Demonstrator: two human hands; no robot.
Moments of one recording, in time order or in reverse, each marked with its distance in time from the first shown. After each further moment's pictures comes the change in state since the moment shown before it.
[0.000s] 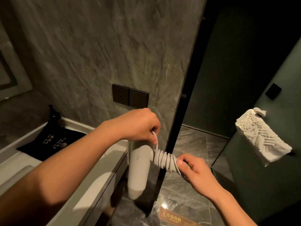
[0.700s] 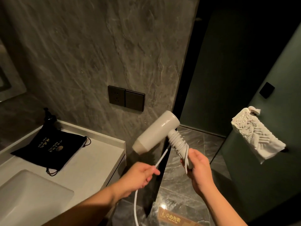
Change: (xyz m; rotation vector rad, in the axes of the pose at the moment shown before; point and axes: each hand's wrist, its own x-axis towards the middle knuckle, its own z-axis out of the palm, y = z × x) left_hand -0.037 0.029 0.205 -1.404 -0.040 -0.505; right_hand 0.011 0.024 0.015 0.703 0.399 0.406
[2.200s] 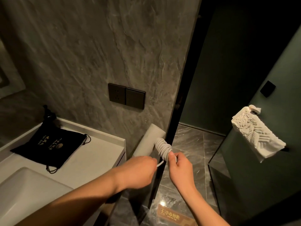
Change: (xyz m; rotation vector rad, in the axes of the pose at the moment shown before) left_hand -0.024 0.073 -0.004 1.237 -0.036 0.327; right_hand -0.009 0.022 0.048 -0.659 0.107 -0.162
